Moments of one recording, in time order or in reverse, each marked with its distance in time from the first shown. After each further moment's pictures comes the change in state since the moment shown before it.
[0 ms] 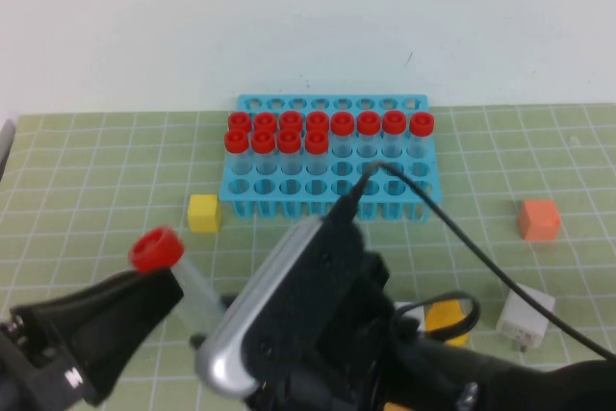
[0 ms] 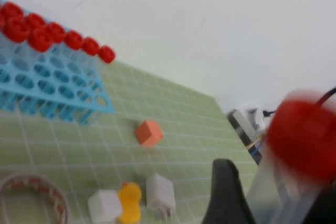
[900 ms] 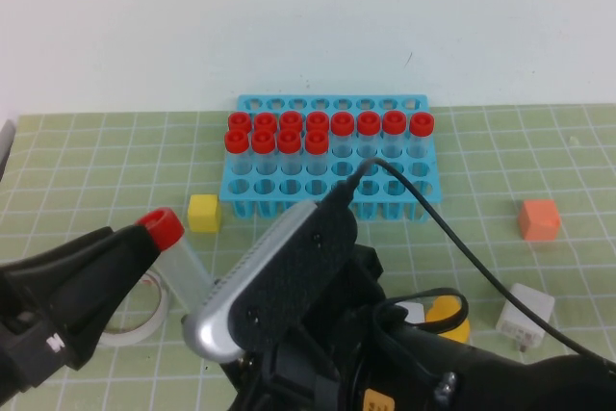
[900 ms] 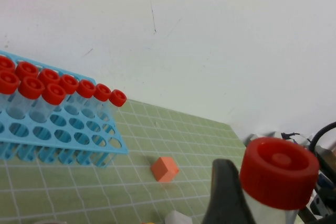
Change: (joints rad) right arm 0.000 0.033 -0.033 -0.010 0.045 0.084; left arm -0.002 0.003 -0.065 -0.011 -0.058 0.064
